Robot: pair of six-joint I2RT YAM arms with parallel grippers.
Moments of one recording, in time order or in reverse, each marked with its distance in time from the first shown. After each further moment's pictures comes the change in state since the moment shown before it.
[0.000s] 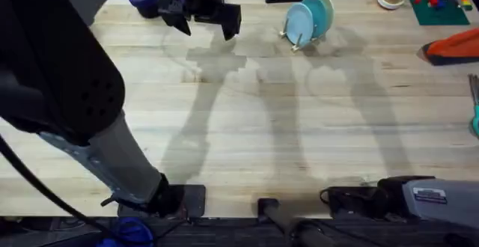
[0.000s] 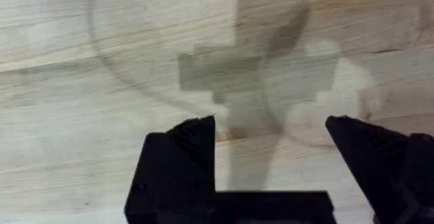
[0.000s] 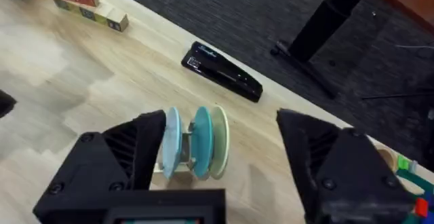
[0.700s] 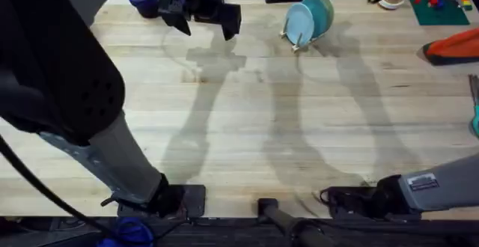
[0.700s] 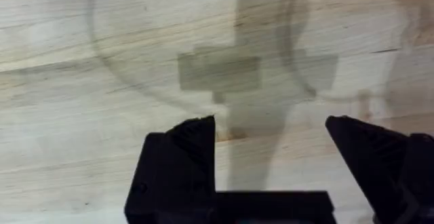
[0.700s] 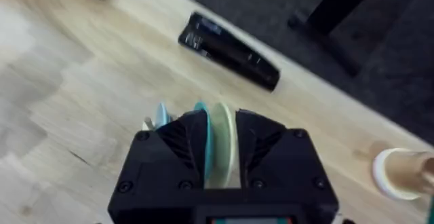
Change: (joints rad) left arm 0.000 0.000 0.000 0.000 0.000 0.000; right arm 0.000 0.243 -0.001 0.121 0.000 -0.019
